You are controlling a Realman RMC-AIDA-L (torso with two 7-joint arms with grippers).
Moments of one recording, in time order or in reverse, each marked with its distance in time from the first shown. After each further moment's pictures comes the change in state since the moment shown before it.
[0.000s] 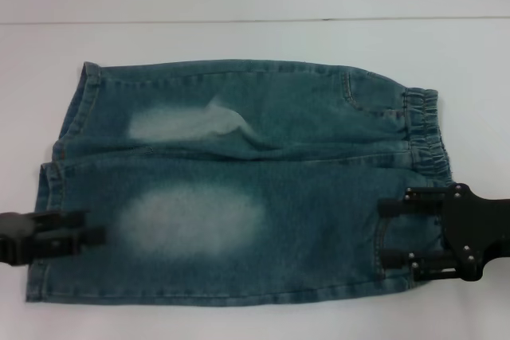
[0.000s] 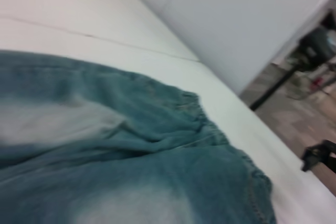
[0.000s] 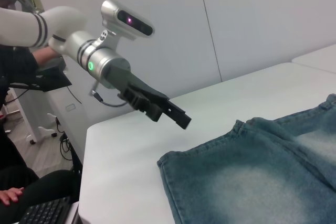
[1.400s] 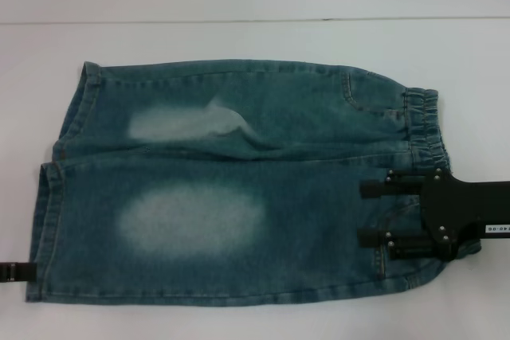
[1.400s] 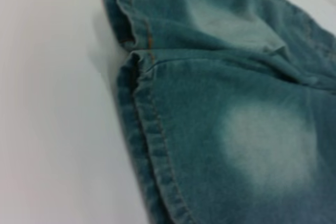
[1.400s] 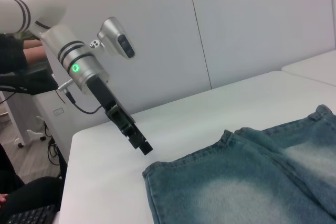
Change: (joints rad) left arm -0.061 0.058 -0.155 0.071 0.406 -0.024 -0.252; right arm 0.036 0.023 0.003 0.009 0.009 0.058 0.003
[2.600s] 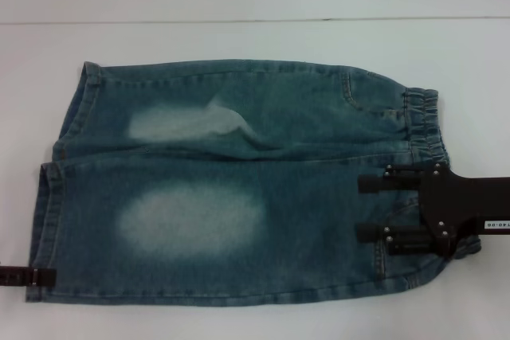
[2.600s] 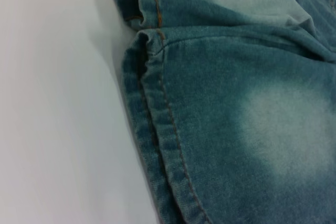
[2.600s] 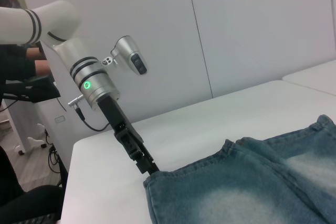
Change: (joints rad) left arm -0.026 -0.018 0.076 -0.040 0.033 -0.082 -0.016; right arm 0.002 0.002 0.000 0.001 0.021 -0.007 0.002
